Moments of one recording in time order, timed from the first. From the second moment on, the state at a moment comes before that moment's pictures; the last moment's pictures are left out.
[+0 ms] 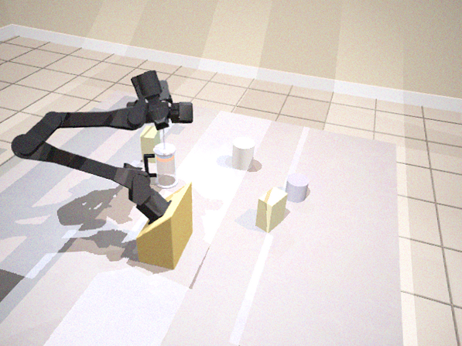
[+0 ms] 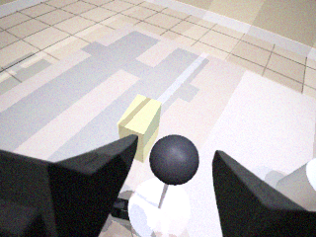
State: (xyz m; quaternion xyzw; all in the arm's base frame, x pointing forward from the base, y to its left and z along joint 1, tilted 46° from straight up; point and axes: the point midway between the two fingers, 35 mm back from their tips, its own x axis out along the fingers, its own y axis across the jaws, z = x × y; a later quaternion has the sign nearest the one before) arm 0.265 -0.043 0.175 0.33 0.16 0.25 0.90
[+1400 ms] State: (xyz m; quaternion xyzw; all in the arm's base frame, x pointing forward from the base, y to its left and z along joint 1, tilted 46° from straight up) arm 0.281 -0.030 0.153 0.31 0.15 0.24 0.91
